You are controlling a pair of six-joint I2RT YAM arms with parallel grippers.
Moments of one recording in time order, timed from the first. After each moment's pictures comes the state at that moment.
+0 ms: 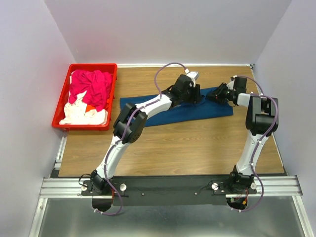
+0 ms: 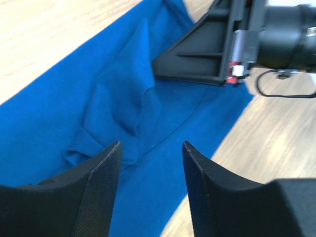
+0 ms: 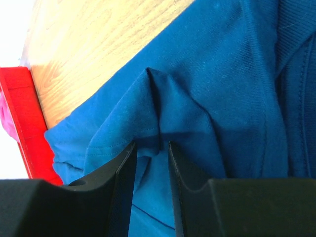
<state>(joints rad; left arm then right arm) -0.73 2.35 1.91 -0.02 0.18 -0.42 -0.12 2.12 1.30 0.06 -0.59 0.65</state>
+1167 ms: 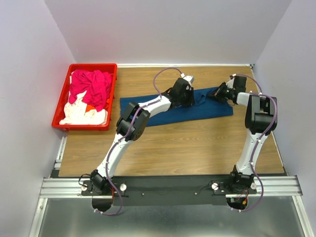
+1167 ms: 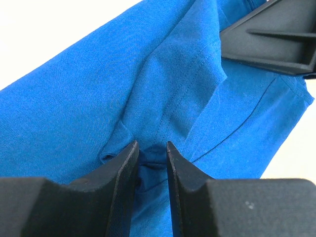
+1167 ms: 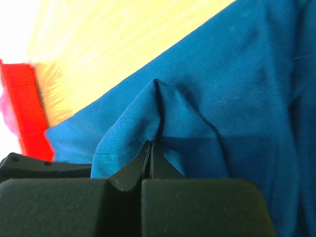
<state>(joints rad) -0.70 2.47 1.94 -0.03 0.17 -0.45 -0.12 2.16 1.34 0.08 -0.63 0.64</state>
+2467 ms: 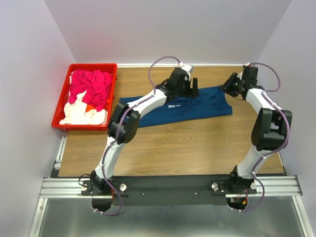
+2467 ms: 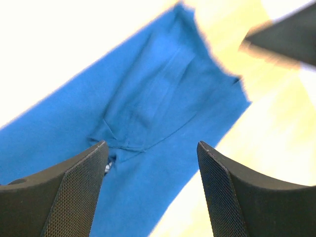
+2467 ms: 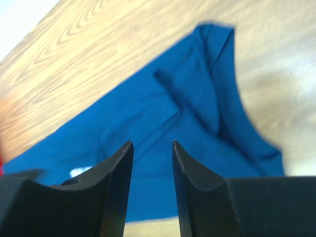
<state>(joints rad) -0.69 2.30 1.92 -0.12 0.18 -0.43 -0.12 1.85 1.34 -0.22 -0.25 0.46</state>
